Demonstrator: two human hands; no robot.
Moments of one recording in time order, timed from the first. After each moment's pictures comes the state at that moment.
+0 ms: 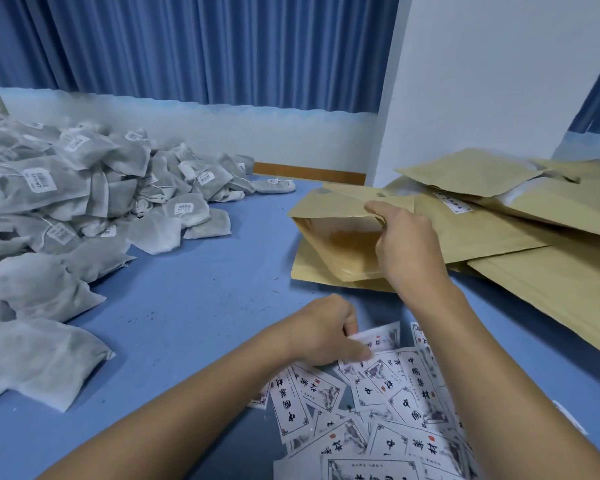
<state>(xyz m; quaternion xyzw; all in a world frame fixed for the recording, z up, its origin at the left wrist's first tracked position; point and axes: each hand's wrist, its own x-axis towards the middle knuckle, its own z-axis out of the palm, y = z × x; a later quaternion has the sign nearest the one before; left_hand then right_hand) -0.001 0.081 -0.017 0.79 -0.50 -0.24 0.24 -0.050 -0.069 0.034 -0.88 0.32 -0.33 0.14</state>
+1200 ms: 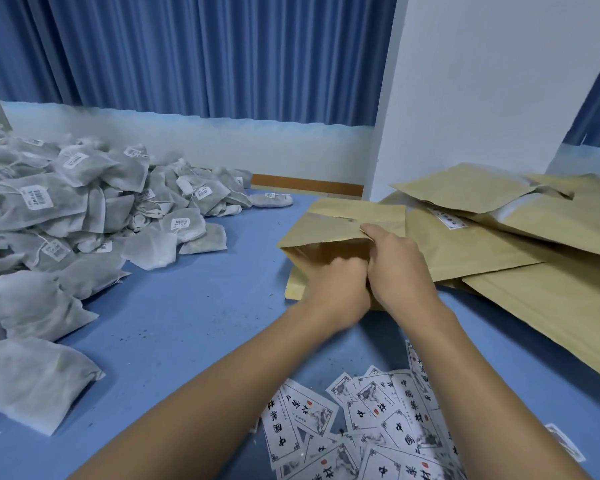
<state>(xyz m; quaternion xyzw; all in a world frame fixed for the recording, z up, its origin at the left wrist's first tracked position) 0.018 0.007 0.001 0.83 -0.49 0.01 0.26 -0.051 -0.071 0.032 -0.91 0.28 -0.29 0.14</state>
